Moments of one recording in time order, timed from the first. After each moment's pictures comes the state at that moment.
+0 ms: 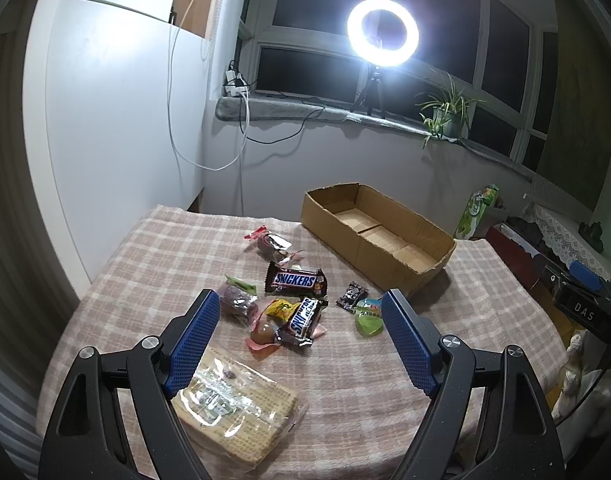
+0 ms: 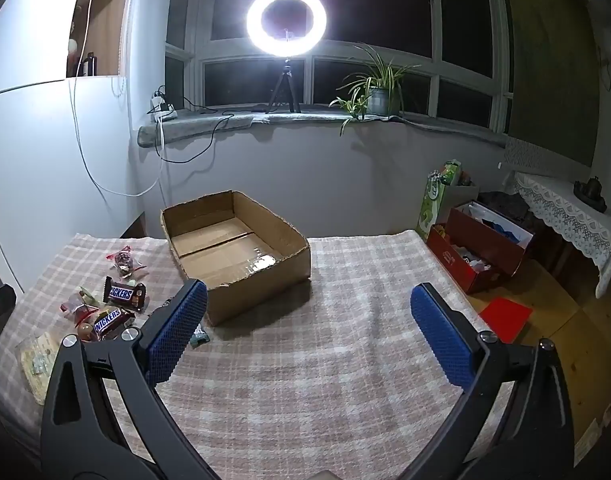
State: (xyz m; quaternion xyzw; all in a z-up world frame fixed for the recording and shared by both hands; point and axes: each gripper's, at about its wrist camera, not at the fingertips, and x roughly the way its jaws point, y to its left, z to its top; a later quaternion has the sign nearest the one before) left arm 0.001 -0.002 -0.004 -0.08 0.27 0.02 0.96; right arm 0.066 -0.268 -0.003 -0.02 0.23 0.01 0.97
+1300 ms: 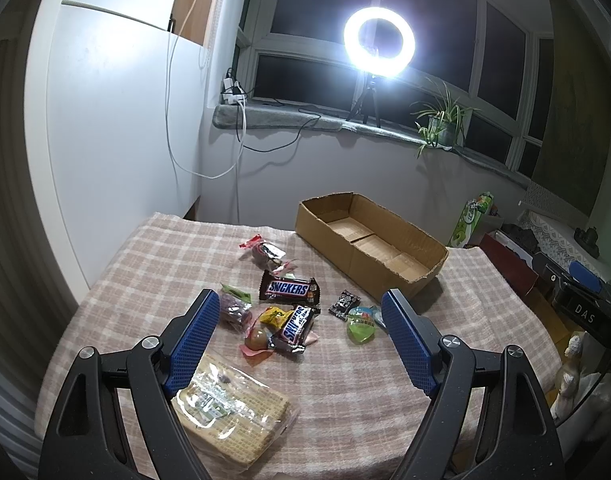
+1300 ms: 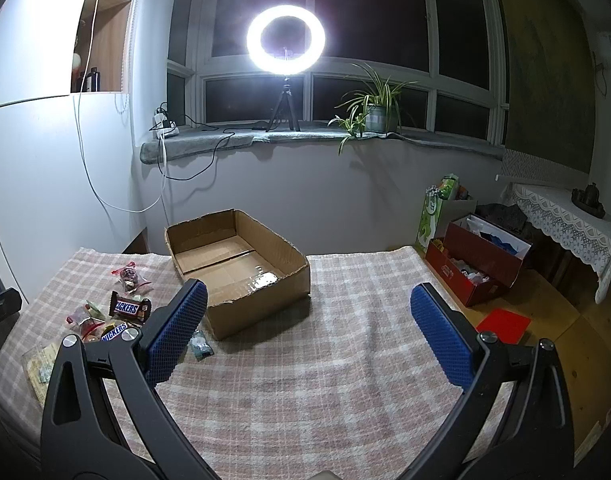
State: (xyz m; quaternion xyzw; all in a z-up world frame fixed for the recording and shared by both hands) left arm -0.005 -0.005 0.006 -0.09 0.25 0.02 0.96; right arm 0.055 -0.269 0.016 -0.02 0.20 0.01 0.98
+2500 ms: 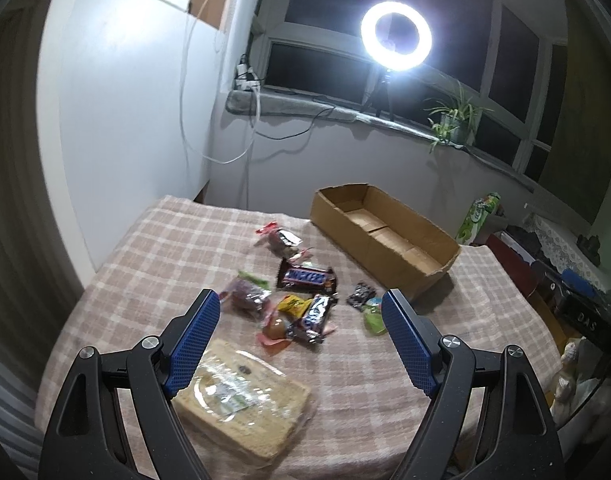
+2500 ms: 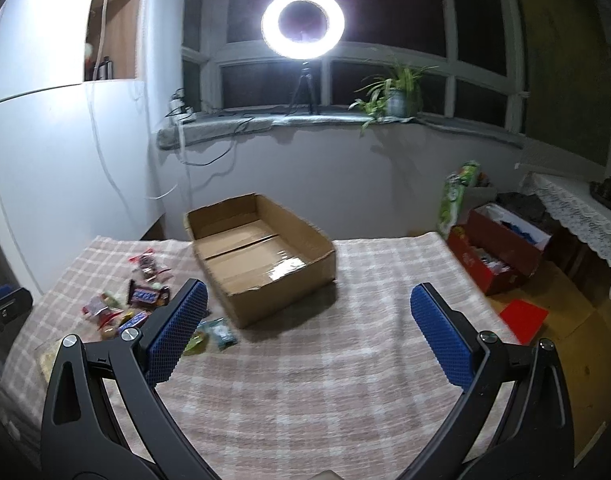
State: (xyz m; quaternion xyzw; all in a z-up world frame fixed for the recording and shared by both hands) left arm -0.006 0.022 -0.007 -0.11 0.27 0.02 0.95; right arm 0.060 -0.252 0.004 -0.02 0.23 0.05 0.97
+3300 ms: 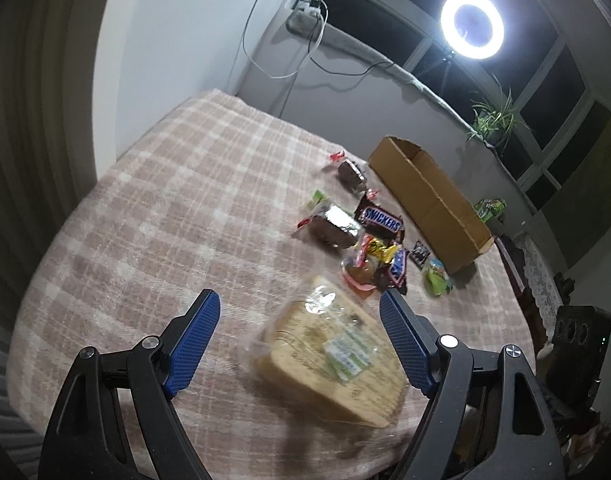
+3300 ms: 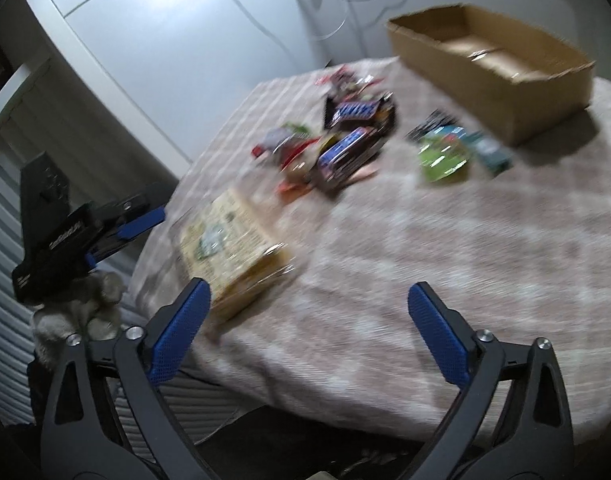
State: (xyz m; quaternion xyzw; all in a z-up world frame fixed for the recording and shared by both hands) left arm 0.002 0.129 -0.083 -0.25 0.37 0.00 0.89; right arm 0.064 -0.123 -0.114 0.06 0.48 0.35 0.80
